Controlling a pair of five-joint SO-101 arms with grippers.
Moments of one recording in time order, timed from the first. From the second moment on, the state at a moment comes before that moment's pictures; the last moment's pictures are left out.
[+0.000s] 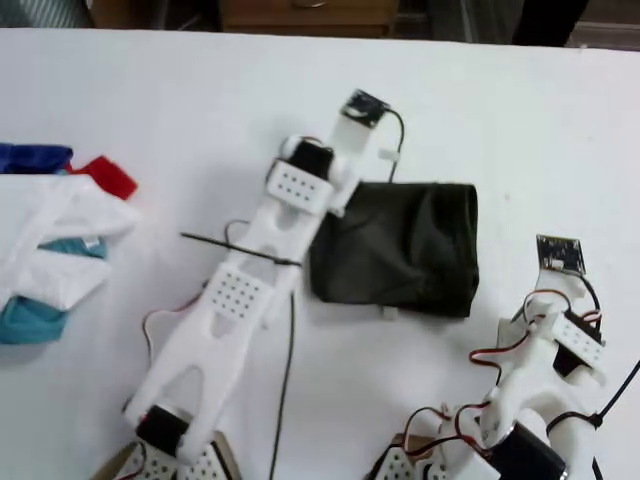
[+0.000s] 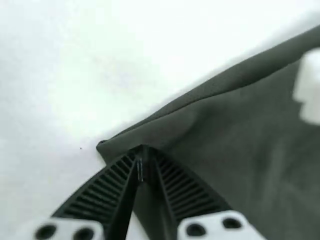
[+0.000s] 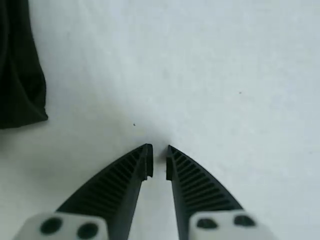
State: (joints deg) left arm 19.4 81.8 -94.2 90.4 -1.7; right arm 37.5 -21.6 63.6 42.9 33.8
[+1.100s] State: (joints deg) left arm 11.6 73.7 -94.0 100.9 -2.0; right arm 36.9 -21.6 63.2 43.0 33.5
